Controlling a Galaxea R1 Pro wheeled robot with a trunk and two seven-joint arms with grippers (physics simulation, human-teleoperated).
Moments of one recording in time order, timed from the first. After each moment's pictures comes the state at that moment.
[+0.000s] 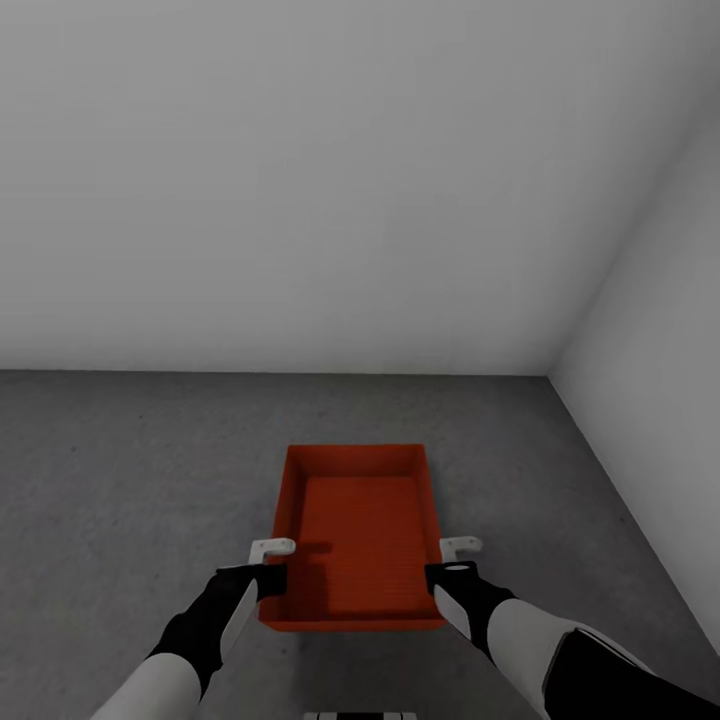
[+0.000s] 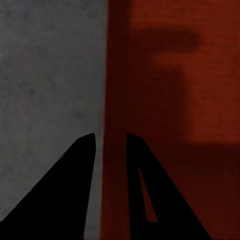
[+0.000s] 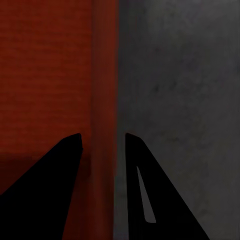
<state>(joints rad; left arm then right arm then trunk) -0.57 -0.08 0.02 -0.61 0.05 0.45 0.05 -0.83 0.13 0.86 -0.05 -0.79 0.11 -0.30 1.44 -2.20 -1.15</state>
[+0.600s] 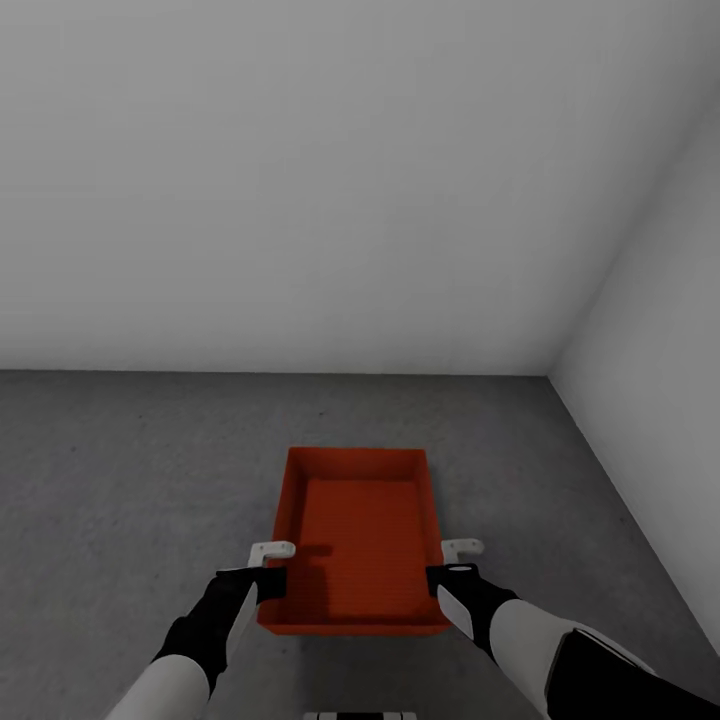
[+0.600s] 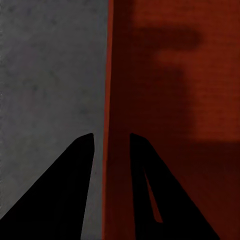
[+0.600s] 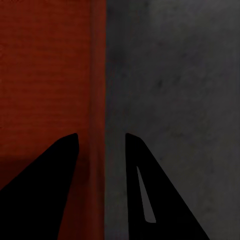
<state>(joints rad) -0.57 -0.14 0.21 -0.61 -0.19 0.46 -0.02 -0.83 0.12 0.93 -0.04 -0.88 0.11 -0.28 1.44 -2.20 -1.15</state>
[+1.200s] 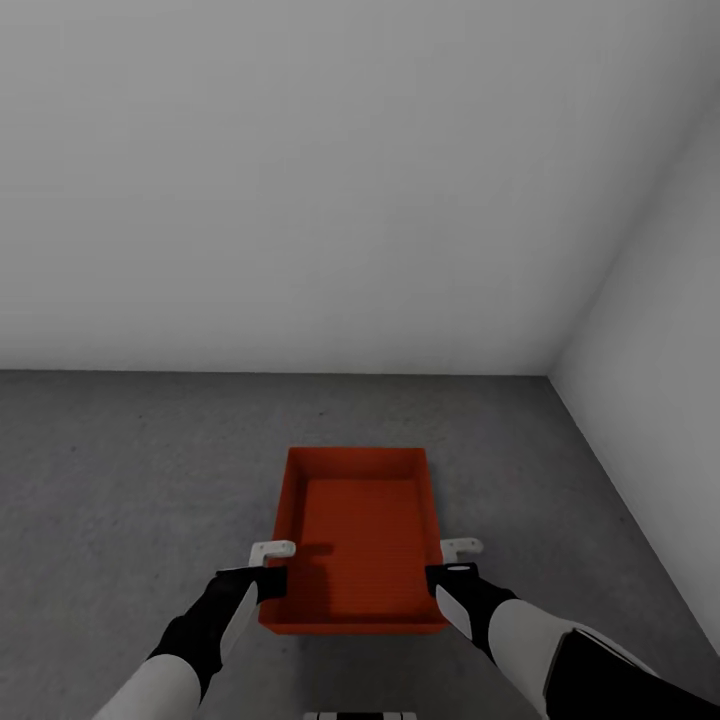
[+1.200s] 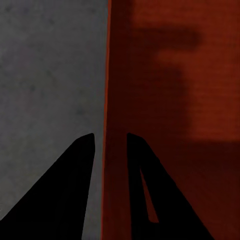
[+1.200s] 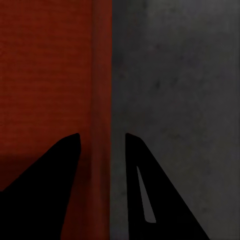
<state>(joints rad) -0.57 -0.08 0.02 -0.60 0.04 0.45 0.05 -0.83 0.12 0.92 -0.05 -0.86 0.12 -0.30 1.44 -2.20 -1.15</state>
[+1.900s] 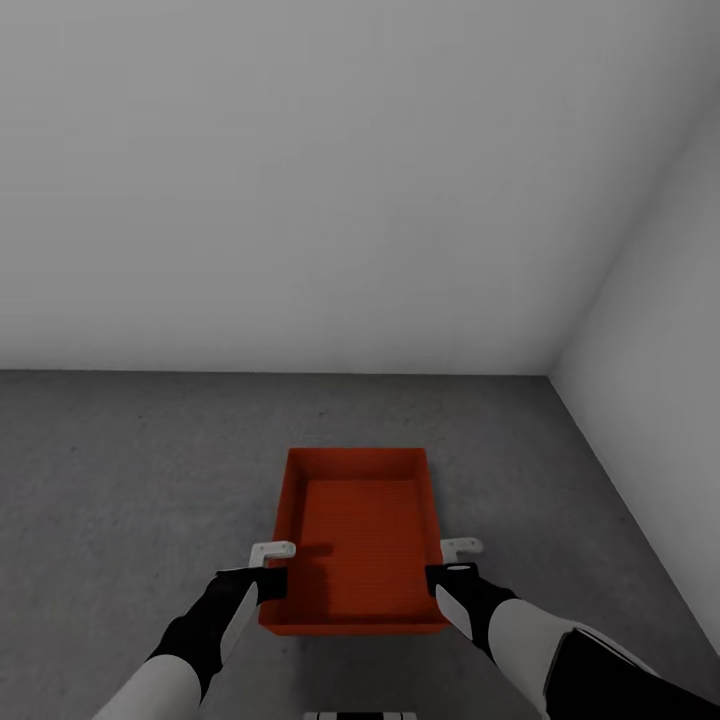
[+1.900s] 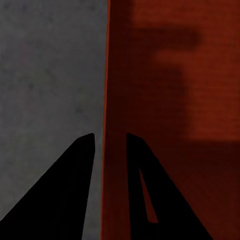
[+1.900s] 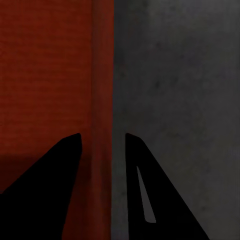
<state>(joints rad) -0.57 -0.08 0.02 -0.60 0.04 0.46 0.05 -0.83 0.12 0.90 -0.05 -0.84 0.13 -0.30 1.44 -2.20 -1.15</state>
